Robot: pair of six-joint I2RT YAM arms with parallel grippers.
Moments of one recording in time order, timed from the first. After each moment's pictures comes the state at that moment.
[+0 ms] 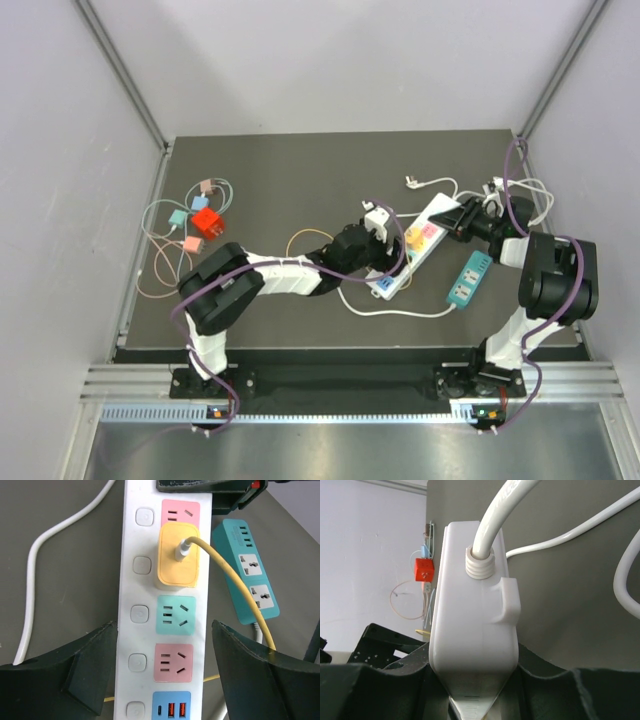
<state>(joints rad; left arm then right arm) -0.96 1.87 1.02 0.56 0.03 -0.37 -0.25 1.71 0.69 0.54 -1.00 0.78</state>
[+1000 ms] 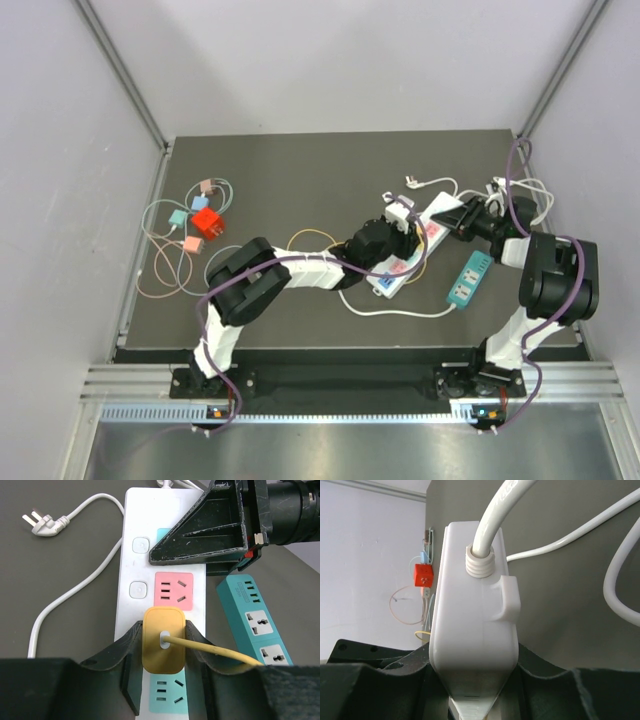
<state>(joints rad) -0.99 2.05 1.23 0.67 -0.10 -0.28 -0.26 1.71 0.69 0.56 -0.99 0.79</state>
